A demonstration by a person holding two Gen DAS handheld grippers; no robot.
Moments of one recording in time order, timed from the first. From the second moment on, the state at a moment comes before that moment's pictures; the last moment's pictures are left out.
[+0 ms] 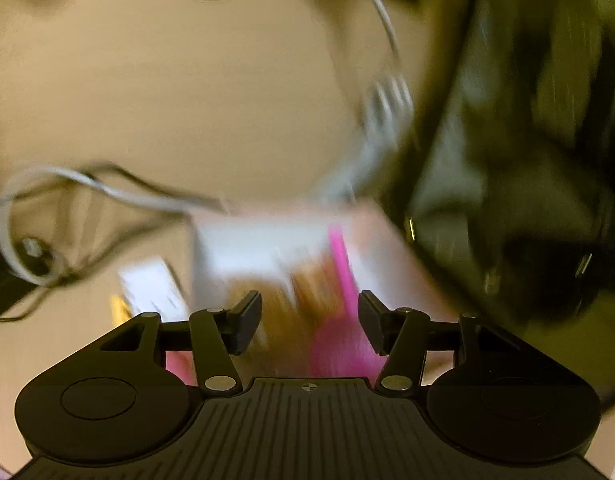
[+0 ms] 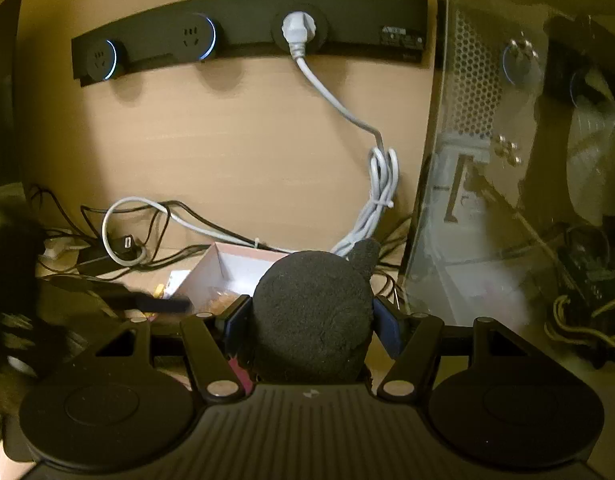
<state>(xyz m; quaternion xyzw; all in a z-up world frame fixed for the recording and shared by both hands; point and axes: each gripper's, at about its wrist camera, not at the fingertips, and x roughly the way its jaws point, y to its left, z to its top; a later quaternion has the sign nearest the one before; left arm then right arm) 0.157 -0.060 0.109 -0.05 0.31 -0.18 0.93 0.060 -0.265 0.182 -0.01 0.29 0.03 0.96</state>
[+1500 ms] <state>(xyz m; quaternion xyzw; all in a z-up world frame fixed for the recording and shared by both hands) -0.091 0.203 0.070 -0.24 0.34 0.02 0.91 0.276 -0.035 0.060 -0.14 0.48 0.03 0.86</state>
